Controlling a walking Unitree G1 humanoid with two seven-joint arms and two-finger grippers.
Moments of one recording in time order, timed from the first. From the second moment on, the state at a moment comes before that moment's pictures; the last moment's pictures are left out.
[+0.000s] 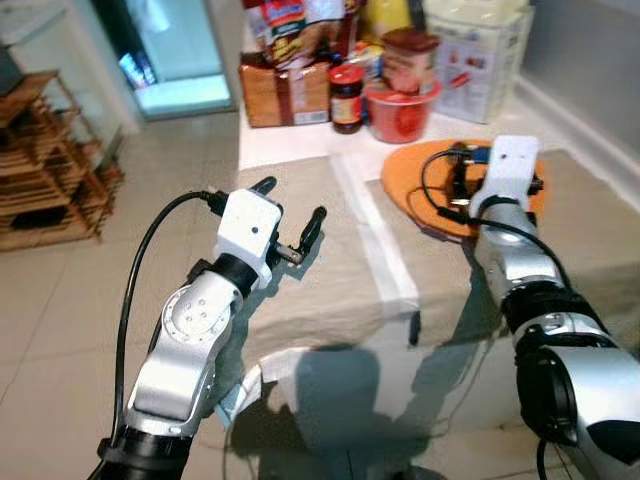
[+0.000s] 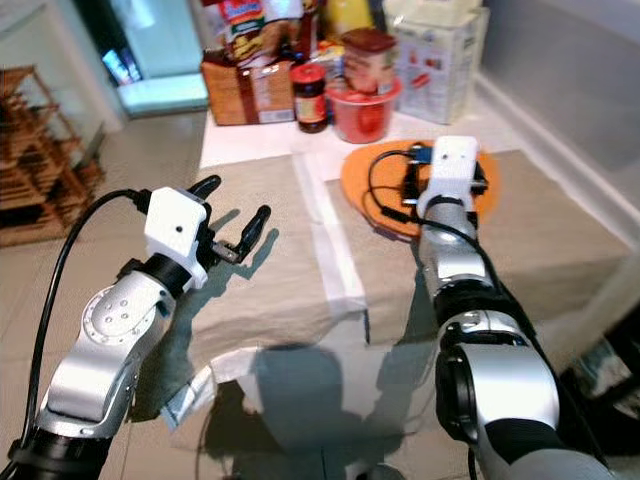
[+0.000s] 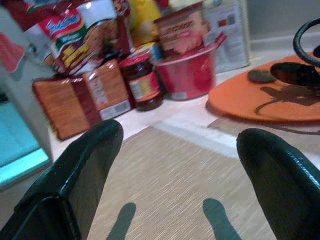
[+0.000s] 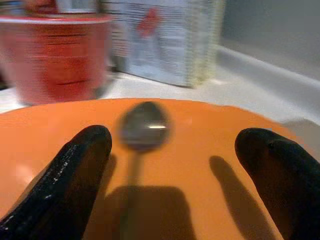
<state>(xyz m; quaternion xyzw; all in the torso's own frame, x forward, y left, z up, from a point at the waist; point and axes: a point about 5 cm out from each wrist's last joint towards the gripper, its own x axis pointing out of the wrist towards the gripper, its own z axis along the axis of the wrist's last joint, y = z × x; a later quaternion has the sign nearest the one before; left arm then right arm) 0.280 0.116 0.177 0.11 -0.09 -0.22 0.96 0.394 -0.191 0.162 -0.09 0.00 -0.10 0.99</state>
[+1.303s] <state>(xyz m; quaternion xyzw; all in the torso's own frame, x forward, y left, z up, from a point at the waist) 0.280 0.123 0.179 0.13 -0.08 -0.23 0.96 0.404 -0.203 0.175 -0.07 0.06 -0.18 0.98</state>
